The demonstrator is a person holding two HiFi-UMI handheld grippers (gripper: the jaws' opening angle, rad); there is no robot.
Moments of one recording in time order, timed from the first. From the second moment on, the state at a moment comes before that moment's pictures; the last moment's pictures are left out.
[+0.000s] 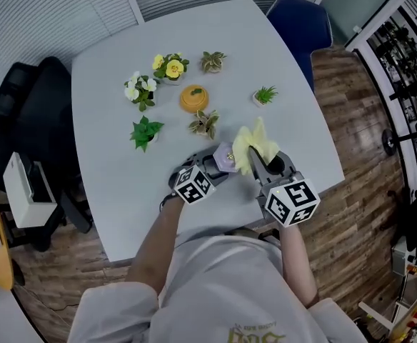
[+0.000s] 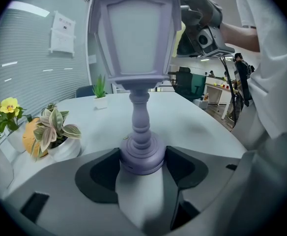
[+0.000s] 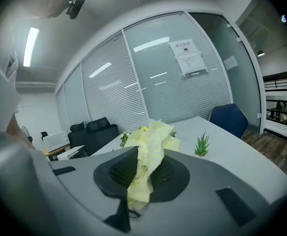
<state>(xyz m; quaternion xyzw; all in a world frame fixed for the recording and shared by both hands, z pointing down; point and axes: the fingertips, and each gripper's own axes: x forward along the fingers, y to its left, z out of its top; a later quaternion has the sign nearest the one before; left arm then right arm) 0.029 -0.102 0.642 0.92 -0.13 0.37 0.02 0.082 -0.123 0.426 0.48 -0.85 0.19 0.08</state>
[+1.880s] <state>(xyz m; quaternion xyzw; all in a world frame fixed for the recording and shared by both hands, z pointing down) 0.027 -0.104 0.642 0.92 -0.13 0.38 0.02 0.048 -0.093 0.452 0.45 -0.86 0.13 0.19</state>
